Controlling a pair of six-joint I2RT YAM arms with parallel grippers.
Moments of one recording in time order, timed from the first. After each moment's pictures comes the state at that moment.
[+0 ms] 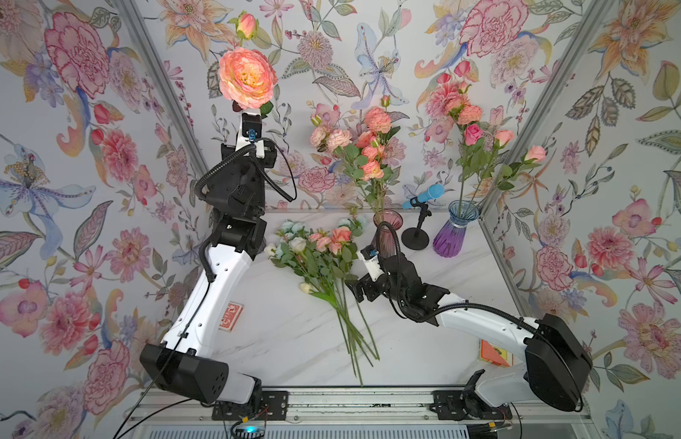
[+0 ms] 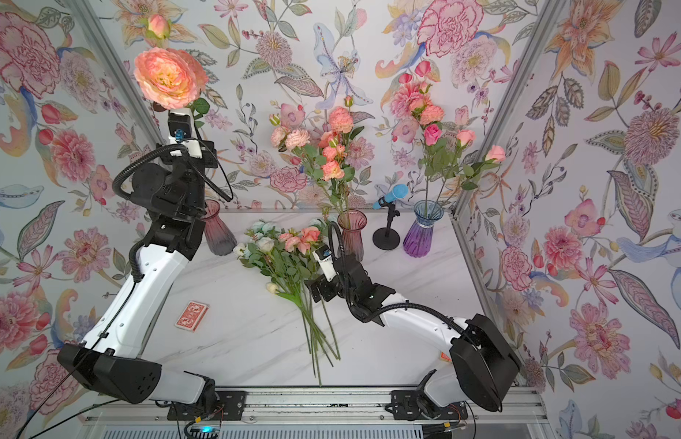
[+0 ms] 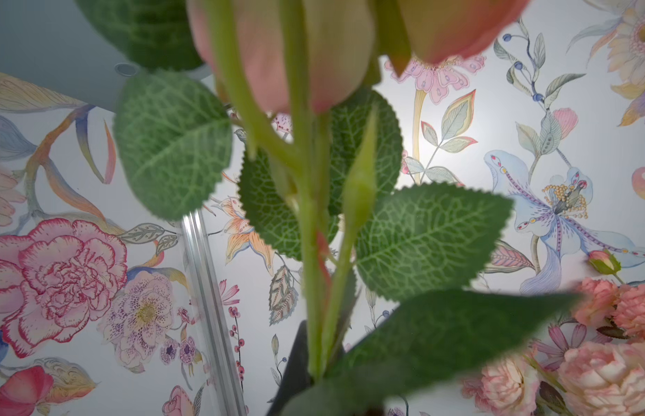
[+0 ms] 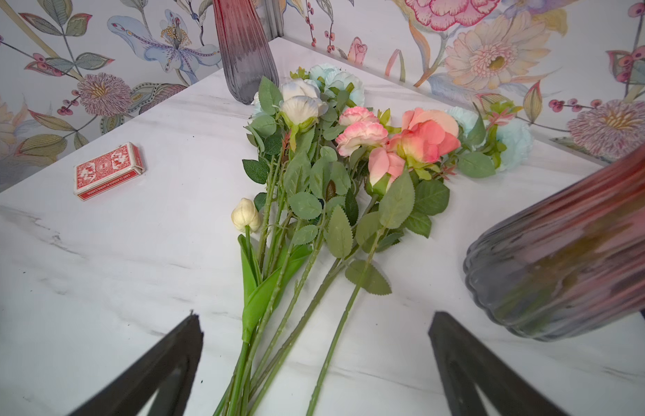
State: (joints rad) left arm -0.26 1.47 1.67 0.34 -0.31 0.47; right arm 0.81 1.43 0.89 0.07 -0.01 0.07
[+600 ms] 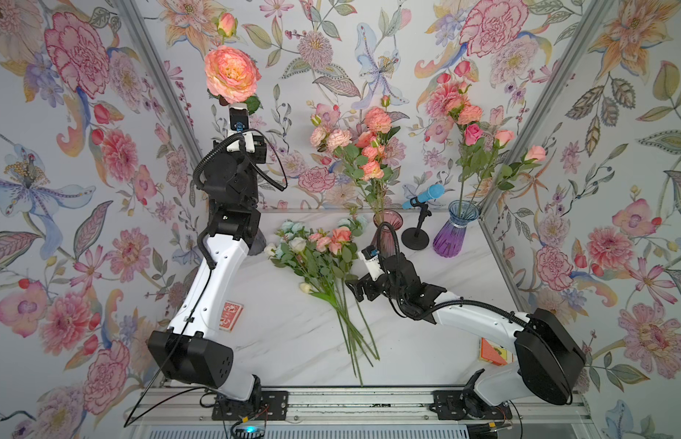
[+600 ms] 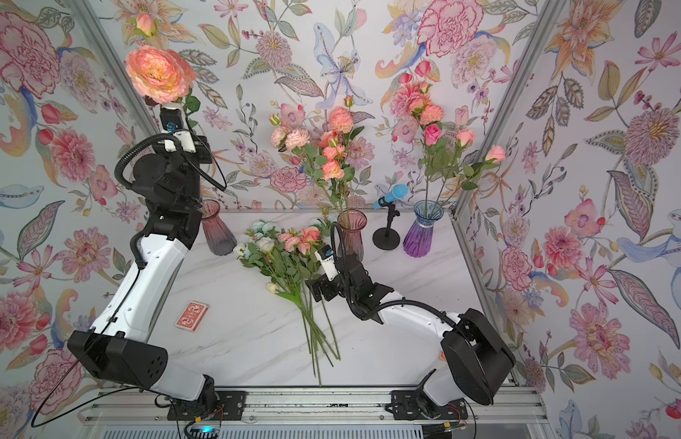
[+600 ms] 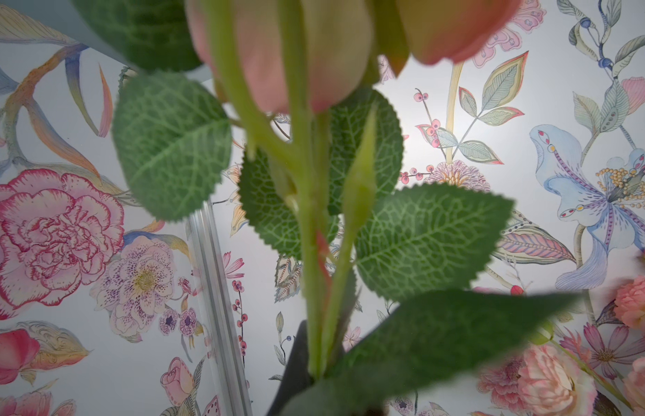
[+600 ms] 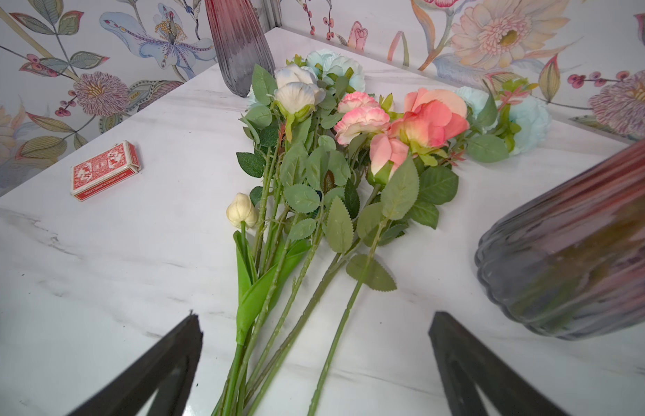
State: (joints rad) left arm -0.17 1.54 1.72 0.31 -0.29 0.36; right arm 0.78 1.48 0.87 0.12 -0.05 0.09
